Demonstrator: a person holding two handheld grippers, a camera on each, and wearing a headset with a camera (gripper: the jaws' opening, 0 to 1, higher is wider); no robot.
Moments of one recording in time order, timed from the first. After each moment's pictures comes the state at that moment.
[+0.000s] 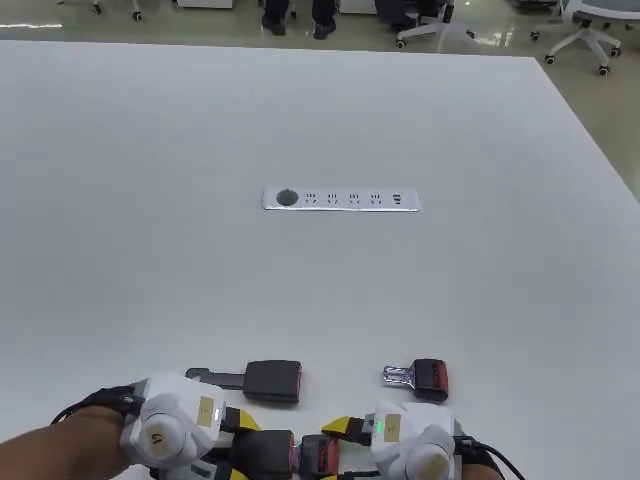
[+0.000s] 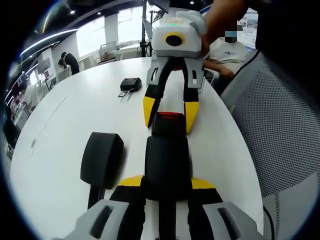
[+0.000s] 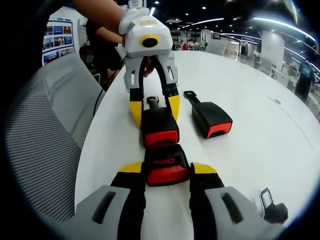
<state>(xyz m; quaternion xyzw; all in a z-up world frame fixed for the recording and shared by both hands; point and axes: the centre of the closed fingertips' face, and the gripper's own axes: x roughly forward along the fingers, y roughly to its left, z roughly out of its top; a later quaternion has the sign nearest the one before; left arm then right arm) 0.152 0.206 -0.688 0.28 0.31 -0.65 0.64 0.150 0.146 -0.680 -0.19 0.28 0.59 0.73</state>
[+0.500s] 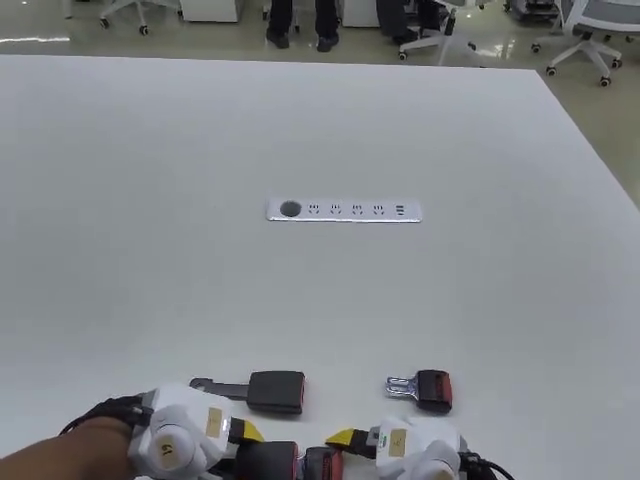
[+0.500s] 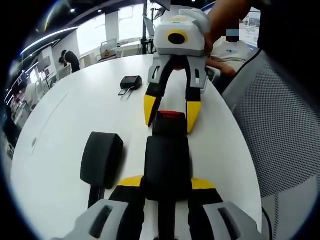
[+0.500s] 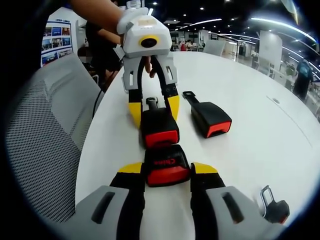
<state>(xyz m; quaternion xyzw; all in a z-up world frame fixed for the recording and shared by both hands) 0.150 0.206 -0.688 0.29 0.32 -0.64 0.64 0.151 0.144 -0.681 -0.19 0.27 0.59 0.74</state>
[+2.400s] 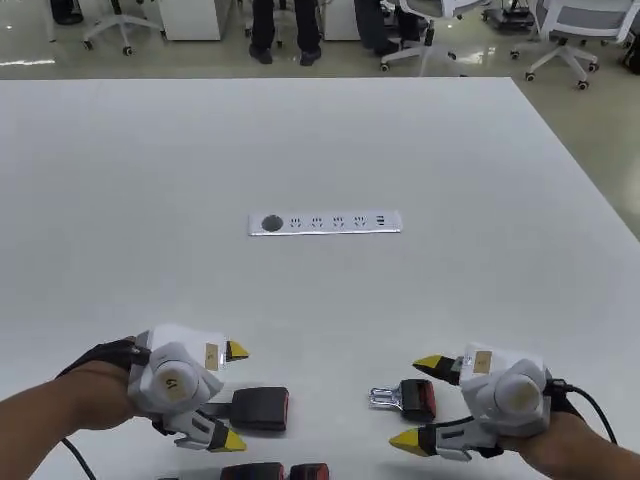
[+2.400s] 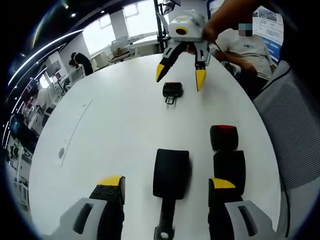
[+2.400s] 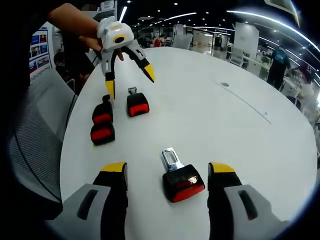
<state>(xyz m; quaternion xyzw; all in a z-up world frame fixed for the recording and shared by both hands) 0.249 0.201 -0.656 0.34 0.31 -0.58 0.67 0.246 0.005 -0.659 -0.18 0.31 0.49 0.79</state>
